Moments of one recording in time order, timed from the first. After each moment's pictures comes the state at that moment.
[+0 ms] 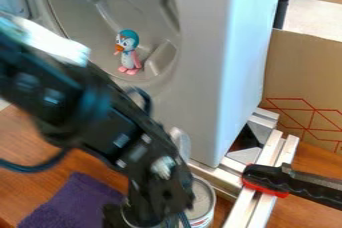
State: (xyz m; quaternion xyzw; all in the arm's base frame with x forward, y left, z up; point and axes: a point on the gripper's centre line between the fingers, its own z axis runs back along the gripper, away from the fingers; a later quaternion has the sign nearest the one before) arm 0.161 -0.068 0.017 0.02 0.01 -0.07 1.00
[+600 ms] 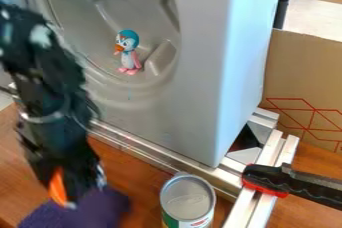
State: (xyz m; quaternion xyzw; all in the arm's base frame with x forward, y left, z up) arm 0.168 0.043 0.075 0.03 -0.03 0.04 1.00
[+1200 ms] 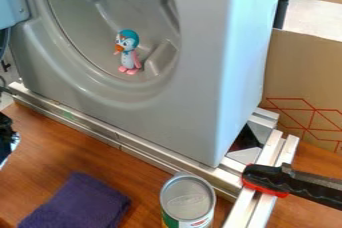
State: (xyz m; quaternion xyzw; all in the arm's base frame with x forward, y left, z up) arm 0.155 0.169 0.052 0.02 -0.01 0.17 0.99
